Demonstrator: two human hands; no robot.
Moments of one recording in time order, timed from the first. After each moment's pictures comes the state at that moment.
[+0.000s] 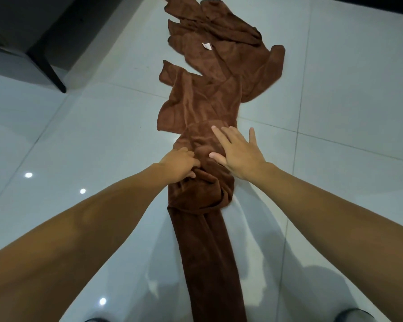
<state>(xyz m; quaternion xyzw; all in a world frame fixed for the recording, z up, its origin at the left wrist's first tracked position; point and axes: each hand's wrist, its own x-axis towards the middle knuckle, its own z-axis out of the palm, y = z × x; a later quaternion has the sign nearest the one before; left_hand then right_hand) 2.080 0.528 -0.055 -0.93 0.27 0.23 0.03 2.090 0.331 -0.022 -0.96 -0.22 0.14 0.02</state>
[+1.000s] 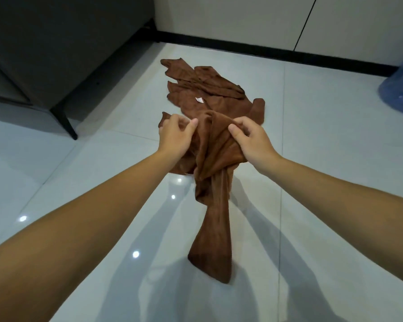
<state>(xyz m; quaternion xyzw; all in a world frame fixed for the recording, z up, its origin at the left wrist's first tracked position) 2.143 0.496 0.076 -0.86 -0.10 -0.09 -0.50 2.133 0.303 0.087 -0.81 -0.07 0.01 0.59</state>
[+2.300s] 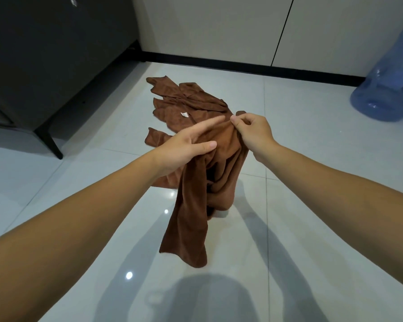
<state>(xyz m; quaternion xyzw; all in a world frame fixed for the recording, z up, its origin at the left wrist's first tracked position) 2.114 0.462 0.144 -0.74 0.21 0.19 -0.61 2.168 0.266 0.119 -0.81 0.05 -0.04 0.58</state>
